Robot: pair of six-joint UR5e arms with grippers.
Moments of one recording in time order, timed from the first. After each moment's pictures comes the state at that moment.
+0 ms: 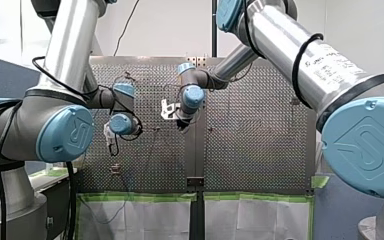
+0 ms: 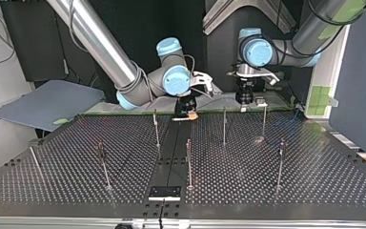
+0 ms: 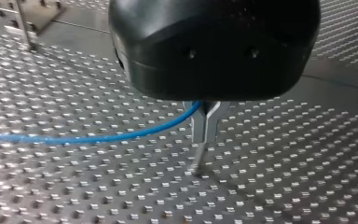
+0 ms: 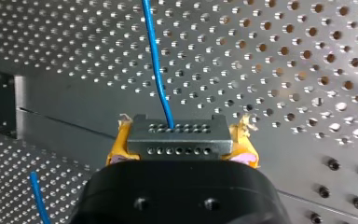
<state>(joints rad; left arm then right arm) -0.08 -1.90 -2.12 -2.35 -1.66 -1.77 2.42 -0.79 1.08 0.13 1.75 1.60</state>
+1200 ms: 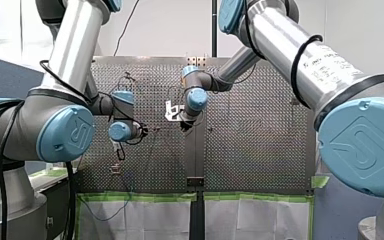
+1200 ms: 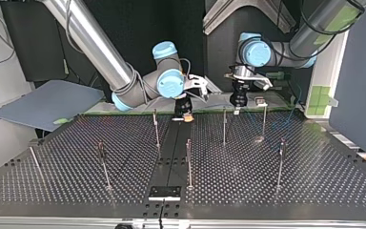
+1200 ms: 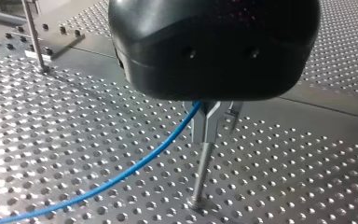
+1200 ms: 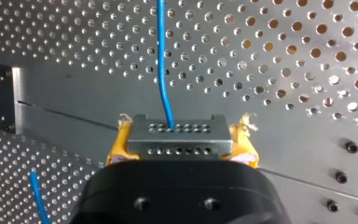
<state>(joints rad) -0.07 -1.96 -2.11 -2.22 -1.54 -1.87 2.39 -0.79 1.09 0.11 1.73 1.61</state>
